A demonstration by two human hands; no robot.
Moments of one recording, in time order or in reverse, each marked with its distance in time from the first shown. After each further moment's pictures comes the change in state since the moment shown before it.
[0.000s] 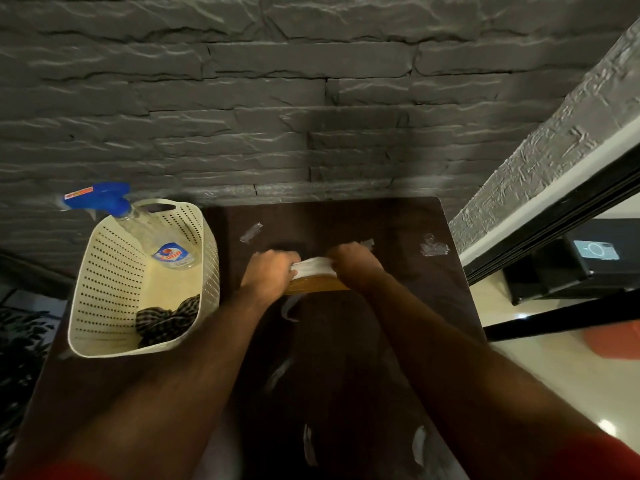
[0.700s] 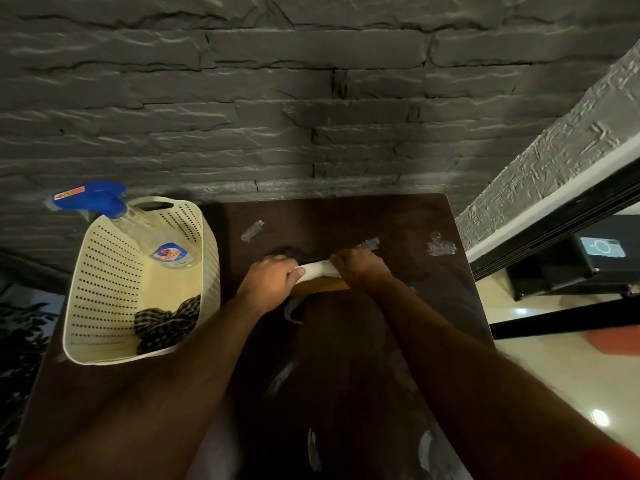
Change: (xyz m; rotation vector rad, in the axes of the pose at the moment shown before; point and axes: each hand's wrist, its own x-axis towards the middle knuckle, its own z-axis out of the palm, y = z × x) left_hand -0.002 -0.017 0.018 -0.171 -0.072 0.014; right_hand 0.010 0.009 0.013 0.233 -0.097 0.144
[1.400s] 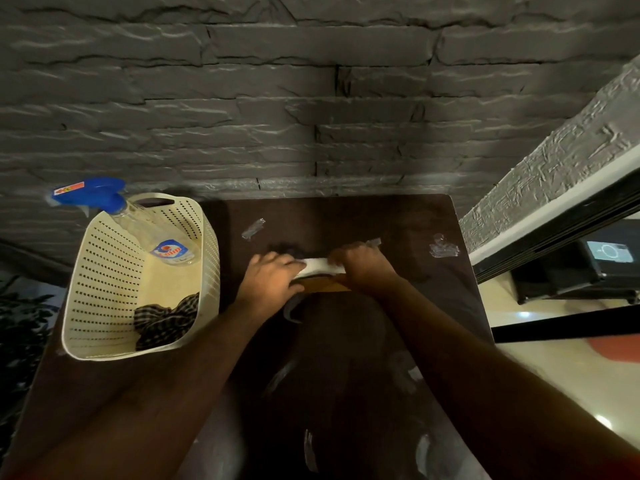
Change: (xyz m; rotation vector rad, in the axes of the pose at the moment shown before) left_hand -0.006 0.004 0.006 0.320 0.105 0.055; right_hand -0.003 0.005 -0.009 -0.327 0.064 -0.308
